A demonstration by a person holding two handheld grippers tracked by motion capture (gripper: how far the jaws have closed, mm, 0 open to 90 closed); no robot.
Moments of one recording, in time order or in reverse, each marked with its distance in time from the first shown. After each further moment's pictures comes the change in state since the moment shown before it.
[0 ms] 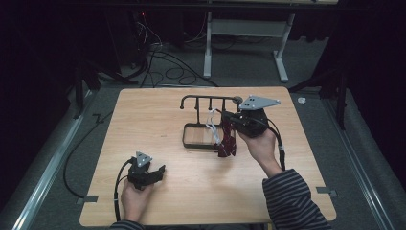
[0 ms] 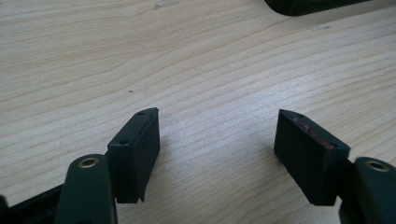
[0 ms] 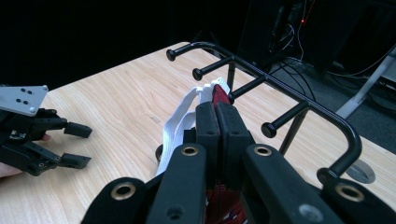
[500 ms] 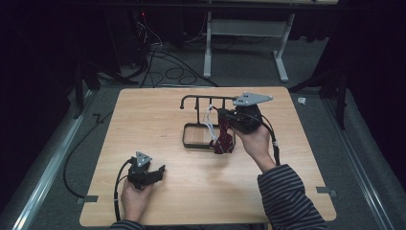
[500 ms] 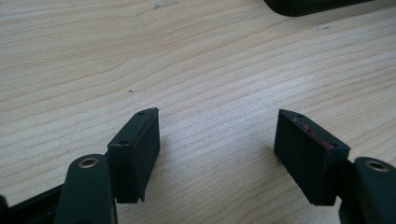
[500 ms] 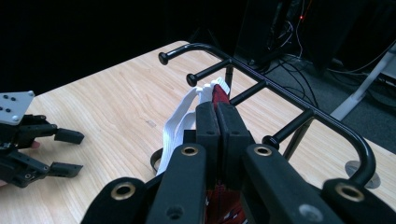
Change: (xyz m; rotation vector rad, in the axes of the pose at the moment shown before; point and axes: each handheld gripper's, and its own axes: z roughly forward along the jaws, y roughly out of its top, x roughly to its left) left arm 0.000 0.000 0.000 -0.001 -0.003 -0.003; right arm -0.003 0.005 0.018 0.010 -0.007 0.012
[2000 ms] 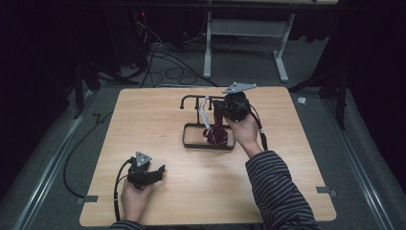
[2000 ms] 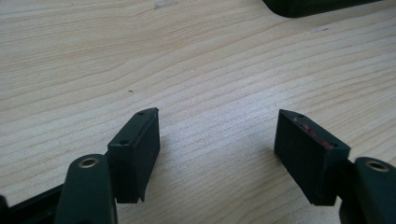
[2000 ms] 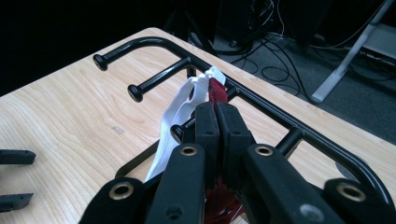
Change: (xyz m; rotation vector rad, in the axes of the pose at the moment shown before) left arm 0.001 0.000 0.000 0.000 -0.007 -0.008; right arm -0.020 0.011 0.050 0.084 -0.083 0.064
